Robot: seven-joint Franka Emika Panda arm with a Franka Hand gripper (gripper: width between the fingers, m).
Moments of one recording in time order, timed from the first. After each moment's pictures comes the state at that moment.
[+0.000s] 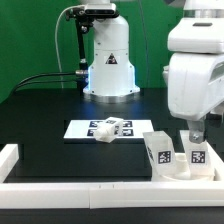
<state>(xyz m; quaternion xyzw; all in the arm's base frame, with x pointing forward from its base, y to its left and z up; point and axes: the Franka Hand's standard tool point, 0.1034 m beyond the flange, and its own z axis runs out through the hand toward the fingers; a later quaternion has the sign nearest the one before) 0.612 0.109 0.094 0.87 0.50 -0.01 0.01</state>
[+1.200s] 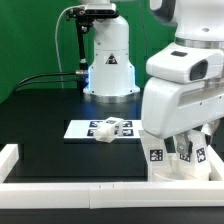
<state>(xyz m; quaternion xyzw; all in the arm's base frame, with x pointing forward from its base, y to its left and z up) 0.599 0.102 0.068 0.98 0.21 -0.02 0.00</state>
